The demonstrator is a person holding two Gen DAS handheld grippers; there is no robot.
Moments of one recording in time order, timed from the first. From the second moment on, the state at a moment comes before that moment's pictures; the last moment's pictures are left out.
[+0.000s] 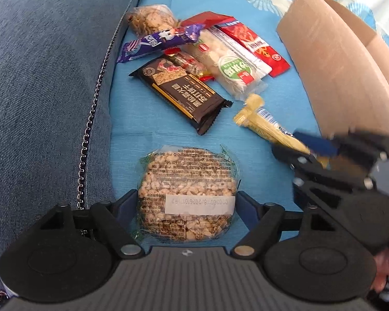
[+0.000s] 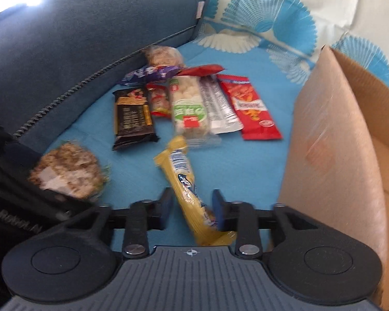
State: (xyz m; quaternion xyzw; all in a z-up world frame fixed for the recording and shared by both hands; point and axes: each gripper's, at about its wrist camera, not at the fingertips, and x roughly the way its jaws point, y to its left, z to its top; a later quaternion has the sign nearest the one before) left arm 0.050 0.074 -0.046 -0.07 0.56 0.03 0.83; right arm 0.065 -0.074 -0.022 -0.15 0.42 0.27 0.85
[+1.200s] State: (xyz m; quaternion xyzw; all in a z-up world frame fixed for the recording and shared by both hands) left arm 0.052 0.087 -0.048 -0.11 0.54 0.02 0.83; right arm 0.030 -0.089 -0.022 -0.11 0.45 0.30 0.84
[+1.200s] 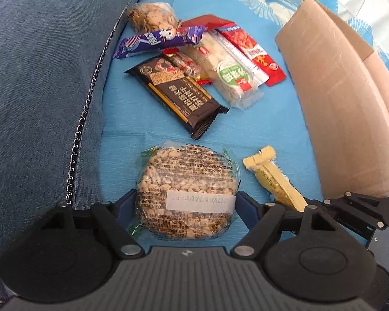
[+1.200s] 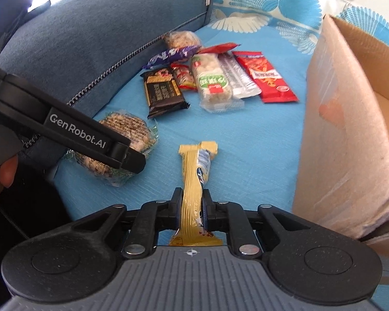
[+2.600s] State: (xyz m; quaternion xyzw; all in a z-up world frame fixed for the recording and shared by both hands) left arm 0.018 0.097 -0.017 -0.15 0.42 0.00 0.89; right arm 0.010 -0.118 0.040 -0.09 0.34 0.32 0.88
